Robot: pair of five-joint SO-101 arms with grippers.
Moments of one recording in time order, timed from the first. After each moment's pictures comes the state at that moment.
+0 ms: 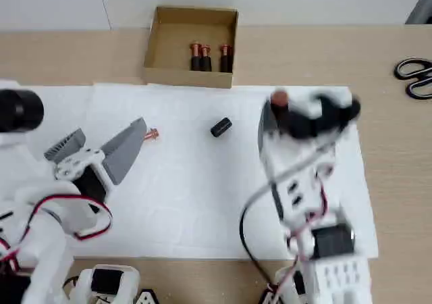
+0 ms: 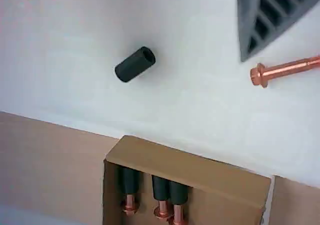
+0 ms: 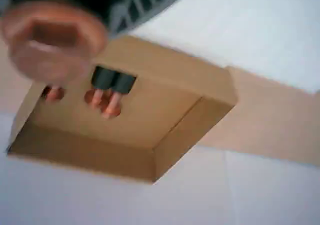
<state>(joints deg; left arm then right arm) -1.0 -55.6 0.1 96.7 22.9 -13.9 -66.2 54.2 28.8 -3.7</state>
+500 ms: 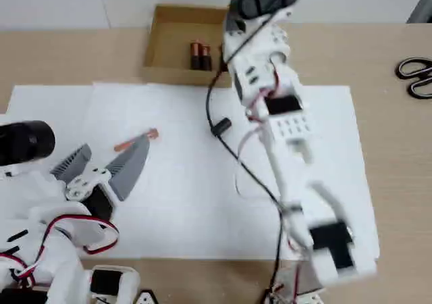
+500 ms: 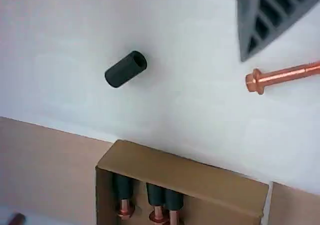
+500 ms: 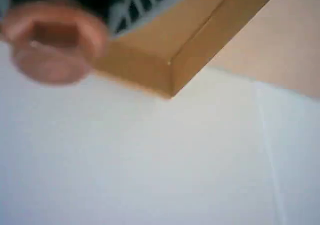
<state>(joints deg) -1.0 -69.1 19.2 89.1 22.9 -16.5 4.5 5.7 4.0 -2.3</state>
